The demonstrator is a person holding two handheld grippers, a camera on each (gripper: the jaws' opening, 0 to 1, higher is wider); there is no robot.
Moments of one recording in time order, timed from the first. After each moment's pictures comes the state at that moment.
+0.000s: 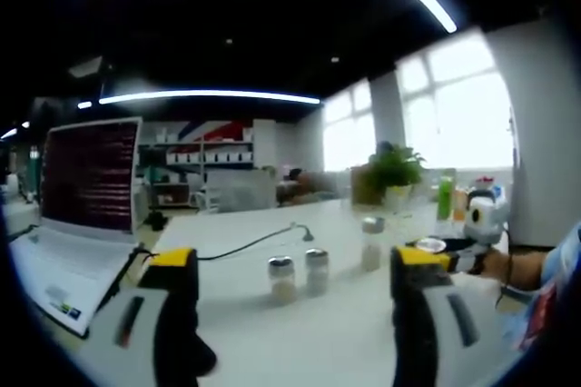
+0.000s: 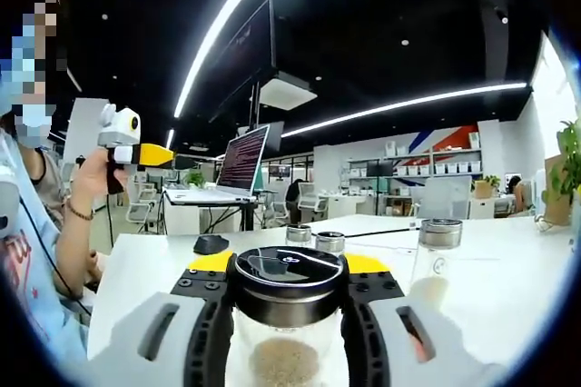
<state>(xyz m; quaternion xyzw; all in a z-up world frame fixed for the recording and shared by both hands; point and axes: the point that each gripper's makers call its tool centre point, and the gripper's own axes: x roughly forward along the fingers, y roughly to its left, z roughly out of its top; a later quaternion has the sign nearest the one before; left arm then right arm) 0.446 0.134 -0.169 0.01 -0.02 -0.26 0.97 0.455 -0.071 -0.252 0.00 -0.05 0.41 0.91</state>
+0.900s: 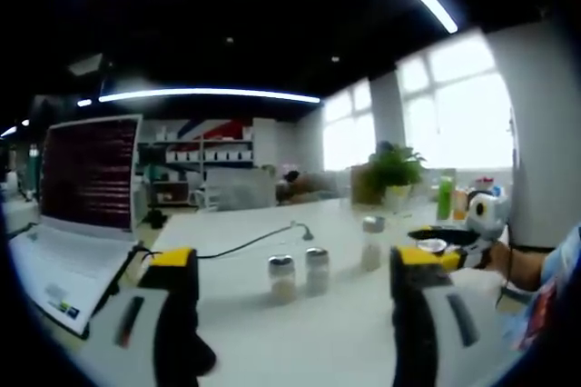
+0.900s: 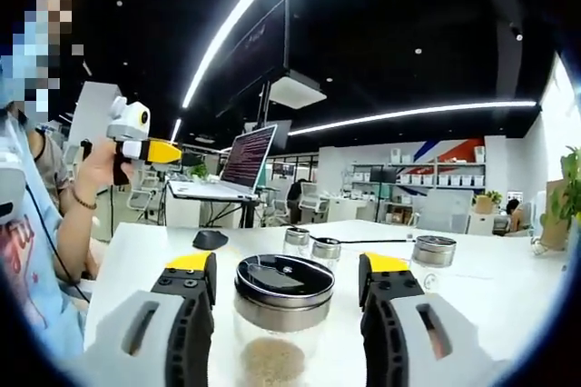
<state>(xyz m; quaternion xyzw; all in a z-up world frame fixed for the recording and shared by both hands) 0.449 0.136 -0.171 0.01 -0.02 -0.26 0.97 0.453 -0.076 -0.243 -0.04 -0.06 0.42 0.91</state>
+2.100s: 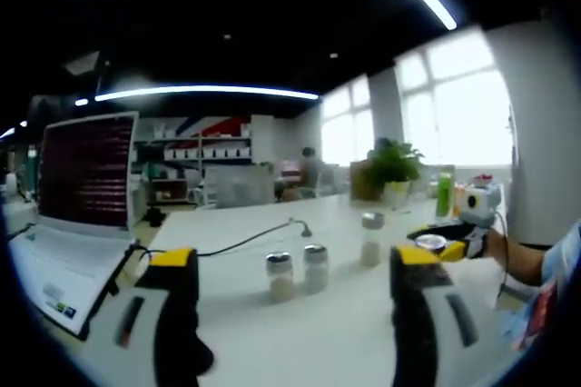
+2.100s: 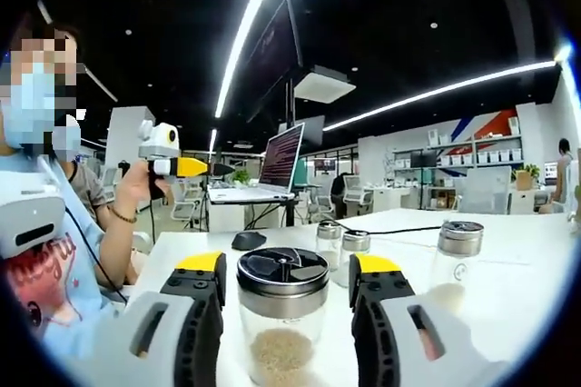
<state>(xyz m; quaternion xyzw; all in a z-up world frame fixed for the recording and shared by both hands) 0.451 0.131 -0.175 0.01 -0.01 -0.26 0.97 0.443 -0.080 -0.246 -0.01 -0.03 0.52 0.85</state>
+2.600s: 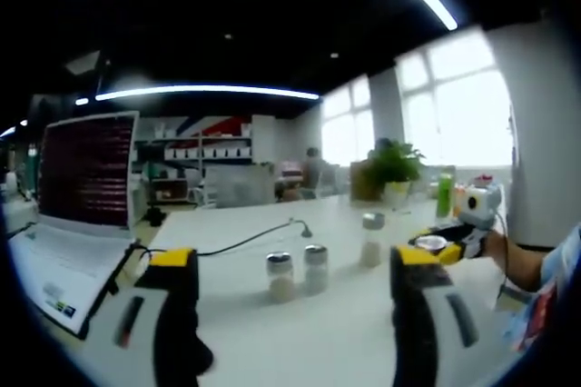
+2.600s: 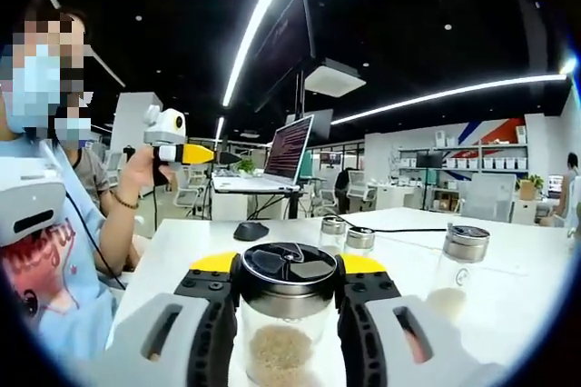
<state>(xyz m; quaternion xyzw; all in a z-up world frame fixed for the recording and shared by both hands) 0.452 0.133 -0.172 -0.02 -0.01 -0.25 0.97 0.441 -0.074 -0.252 -0.03 -0.02 0.53 0.85</state>
